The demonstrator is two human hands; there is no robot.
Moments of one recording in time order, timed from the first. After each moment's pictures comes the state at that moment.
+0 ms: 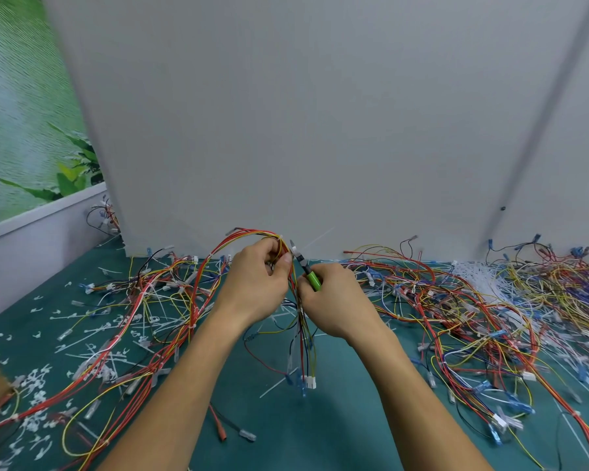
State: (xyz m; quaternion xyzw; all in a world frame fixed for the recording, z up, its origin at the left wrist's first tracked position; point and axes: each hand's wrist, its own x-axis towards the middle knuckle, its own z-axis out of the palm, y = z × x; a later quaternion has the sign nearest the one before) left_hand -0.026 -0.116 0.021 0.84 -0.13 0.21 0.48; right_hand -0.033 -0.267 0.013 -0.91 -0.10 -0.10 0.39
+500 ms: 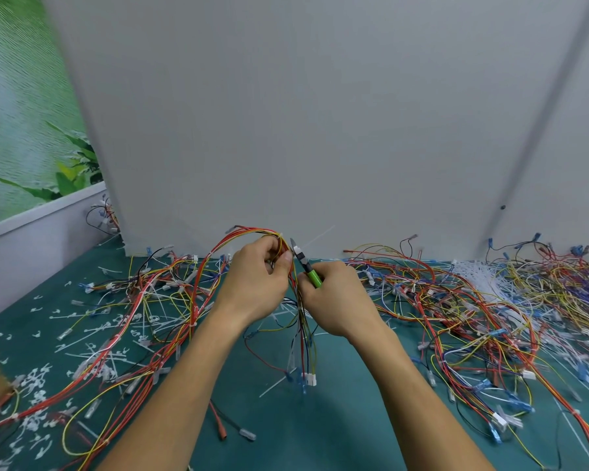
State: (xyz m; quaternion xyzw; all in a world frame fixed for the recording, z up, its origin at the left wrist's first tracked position) left_hand -0.026 -0.117 0.021 0.84 -0.13 0.21 0.48; right_hand -0.033 -0.268 0.015 -0.91 -0.08 -0.10 0.40
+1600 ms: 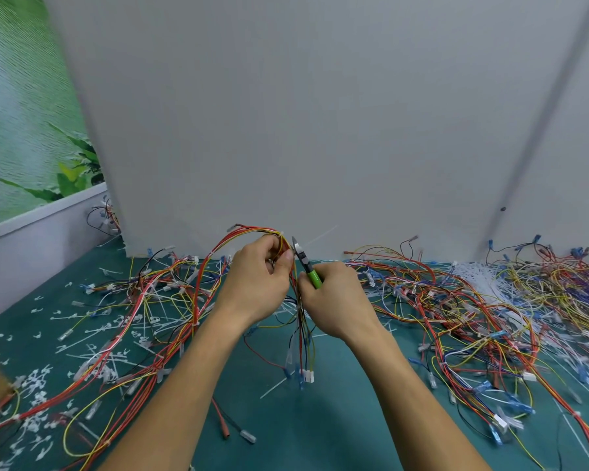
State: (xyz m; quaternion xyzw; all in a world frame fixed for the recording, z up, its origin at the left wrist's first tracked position) left_hand -0.029 -0.116 0.025 0.84 -0.13 0.22 0.48; right_hand -0.034 -0.263 0.014 -0.90 -0.08 -0.13 0.41
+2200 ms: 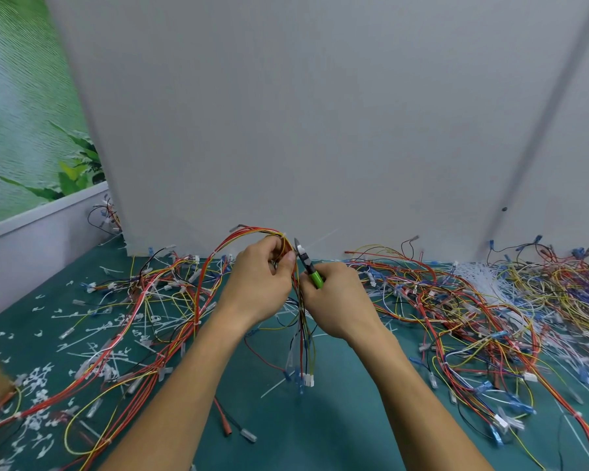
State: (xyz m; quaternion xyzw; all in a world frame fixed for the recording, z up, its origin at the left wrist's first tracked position) left_hand -0.029 -0.118 0.024 0.85 -0.13 0.21 0.47; right_hand -0.032 -0.265 0.011 -0.90 -0.08 -0.13 0.42
